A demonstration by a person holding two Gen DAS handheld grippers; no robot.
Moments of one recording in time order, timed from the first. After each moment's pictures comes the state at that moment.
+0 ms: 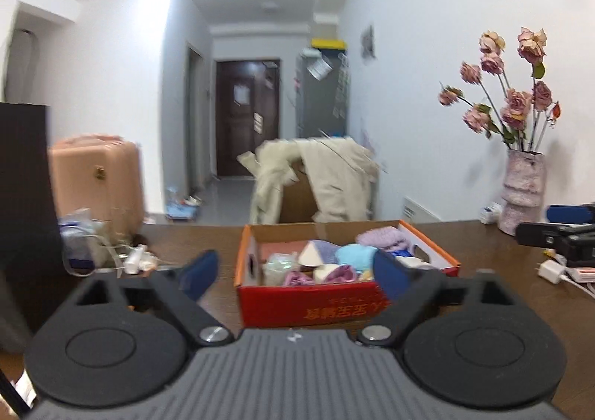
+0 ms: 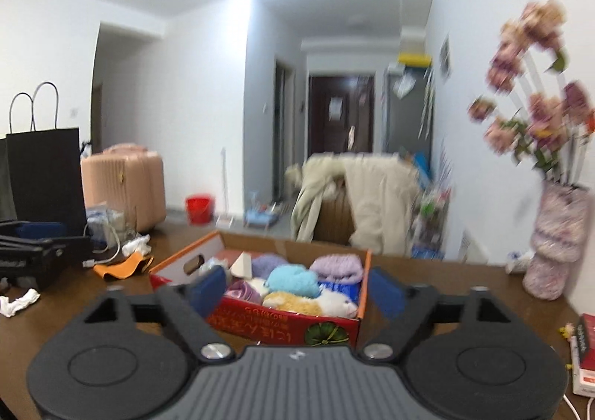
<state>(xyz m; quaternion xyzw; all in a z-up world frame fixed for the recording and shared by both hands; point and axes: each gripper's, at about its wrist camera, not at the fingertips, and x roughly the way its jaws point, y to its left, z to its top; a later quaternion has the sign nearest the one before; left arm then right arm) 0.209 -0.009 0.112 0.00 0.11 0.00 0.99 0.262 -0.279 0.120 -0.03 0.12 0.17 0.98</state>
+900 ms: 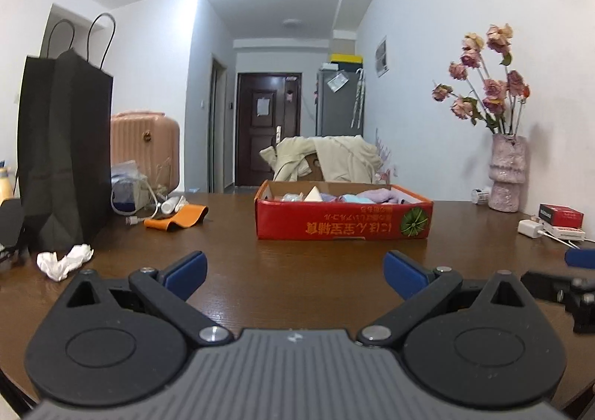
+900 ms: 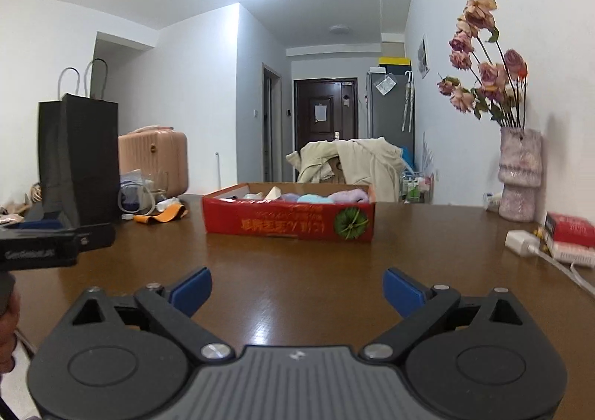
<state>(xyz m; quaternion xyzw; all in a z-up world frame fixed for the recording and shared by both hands) 0.054 -0.029 0.022 -0.01 0.09 0.02 1.00 0.071 -0.270 0.009 0.00 0.12 0.16 0.98</state>
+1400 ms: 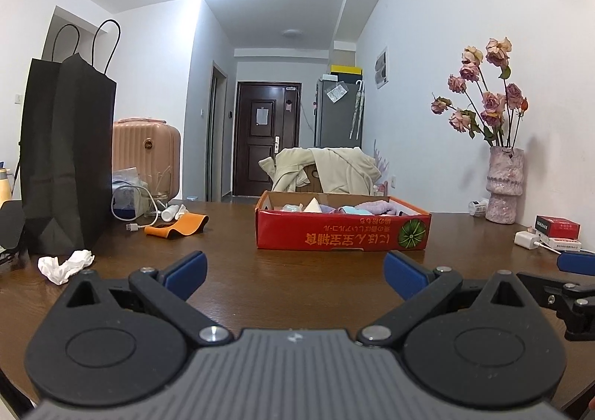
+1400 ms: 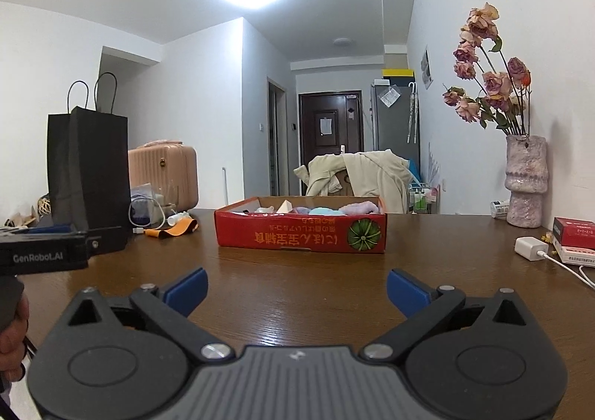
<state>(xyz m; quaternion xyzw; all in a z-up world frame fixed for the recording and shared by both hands) 0.051 -0.024 0.023 -0.02 0.07 0.02 1.00 0.068 -0.259 0.013 0.01 0.09 0.16 0.98</state>
